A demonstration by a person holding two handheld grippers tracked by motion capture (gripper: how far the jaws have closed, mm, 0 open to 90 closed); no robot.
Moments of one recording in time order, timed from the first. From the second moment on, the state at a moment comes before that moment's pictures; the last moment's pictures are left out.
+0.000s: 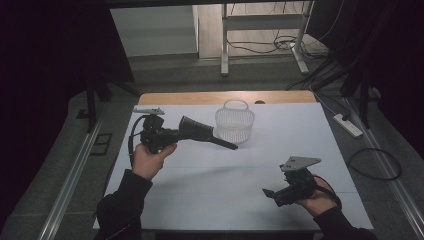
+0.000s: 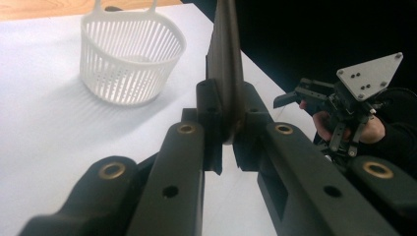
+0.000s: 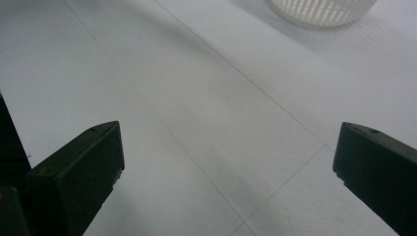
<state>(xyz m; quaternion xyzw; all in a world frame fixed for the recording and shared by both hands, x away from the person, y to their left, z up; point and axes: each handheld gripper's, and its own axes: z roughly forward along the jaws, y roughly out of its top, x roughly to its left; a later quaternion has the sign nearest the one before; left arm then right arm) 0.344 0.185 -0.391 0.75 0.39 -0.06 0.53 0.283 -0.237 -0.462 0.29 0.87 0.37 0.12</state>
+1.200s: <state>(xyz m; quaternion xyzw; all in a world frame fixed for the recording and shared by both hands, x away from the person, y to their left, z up) 0.368 0.197 -0.366 0.73 0.41 -0.03 0.54 0.266 -0.273 -0.461 0.35 0.85 0.36 0.13</state>
